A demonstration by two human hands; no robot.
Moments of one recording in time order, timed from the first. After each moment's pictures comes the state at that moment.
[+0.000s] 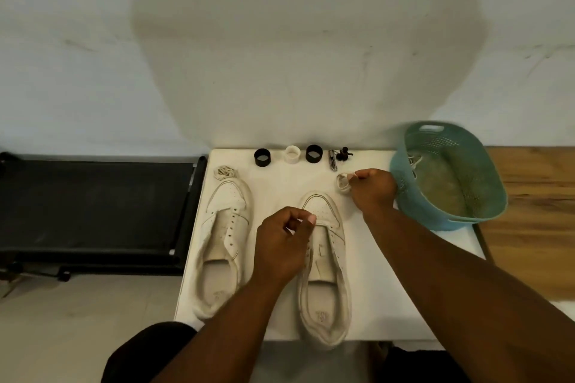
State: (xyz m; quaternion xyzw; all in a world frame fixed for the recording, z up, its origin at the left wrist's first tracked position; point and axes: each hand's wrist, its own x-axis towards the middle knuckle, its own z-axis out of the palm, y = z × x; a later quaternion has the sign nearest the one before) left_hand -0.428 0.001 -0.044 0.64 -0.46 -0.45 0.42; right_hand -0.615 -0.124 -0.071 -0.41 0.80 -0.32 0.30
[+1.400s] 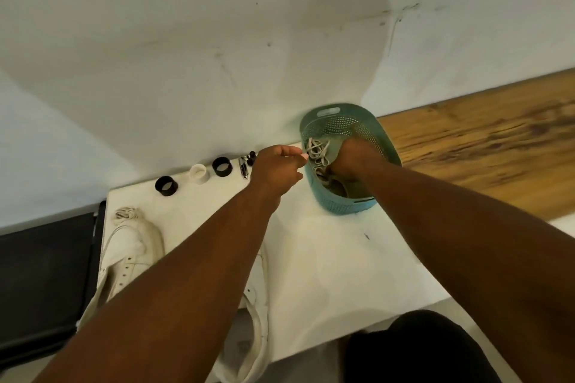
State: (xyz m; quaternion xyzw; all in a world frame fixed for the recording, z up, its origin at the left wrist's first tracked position) left_hand -0.600 -0.136 0.000 0.60 -0.45 -0.58 0.30; right_hand -0.775 -0.154 -0.028 -0.62 0.76 0.05 0.19
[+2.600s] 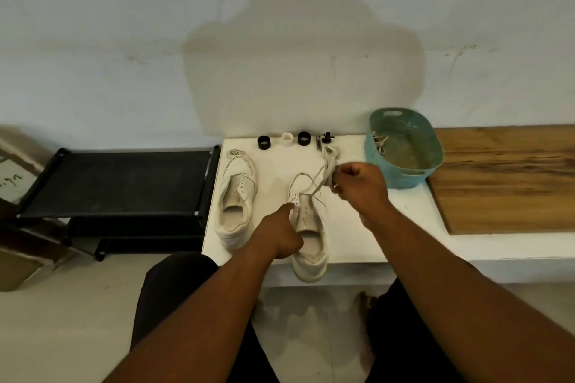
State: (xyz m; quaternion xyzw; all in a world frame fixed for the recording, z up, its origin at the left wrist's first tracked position) left_hand -0.423 0.096 0.011 0.67 -0.60 -0.42 0.05; right_hand -0.604 0.060 0.072 -0.44 0.67 -0.40 0.45
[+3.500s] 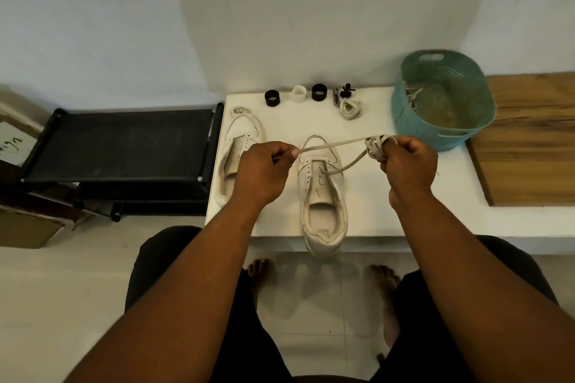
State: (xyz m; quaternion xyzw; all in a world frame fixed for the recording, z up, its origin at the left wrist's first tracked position) left_hand -0.398 0.059 0.013 0.67 -0.58 -0.34 0.32; right_hand -0.631 0.041 -0.005 -0.25 0.66 -0.57 0.42
